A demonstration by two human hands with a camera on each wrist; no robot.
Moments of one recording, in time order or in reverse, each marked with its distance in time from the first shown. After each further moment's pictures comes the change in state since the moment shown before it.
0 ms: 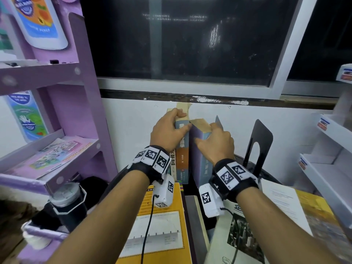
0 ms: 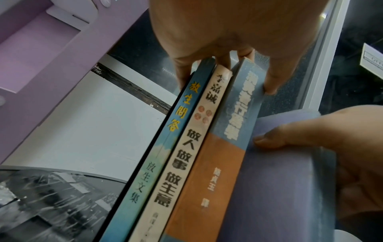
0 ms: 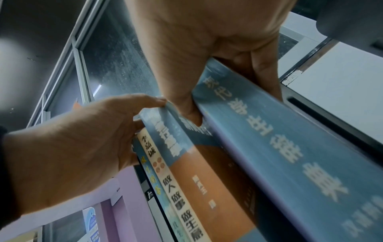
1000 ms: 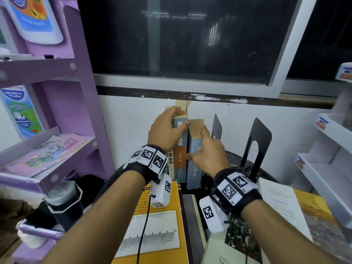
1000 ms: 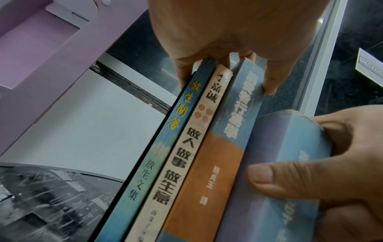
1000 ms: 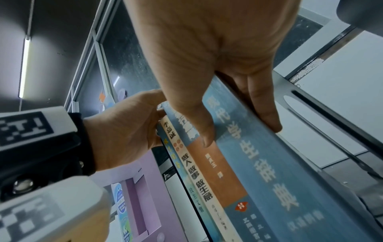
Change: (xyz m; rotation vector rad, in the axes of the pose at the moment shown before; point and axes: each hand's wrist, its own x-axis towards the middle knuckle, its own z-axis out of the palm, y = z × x) left_hand 0.000 -0.004 0.003 0.022 -0.009 0.066; right_hand -0.021 0.006 0.004 -0.008 -0.203 -0.156
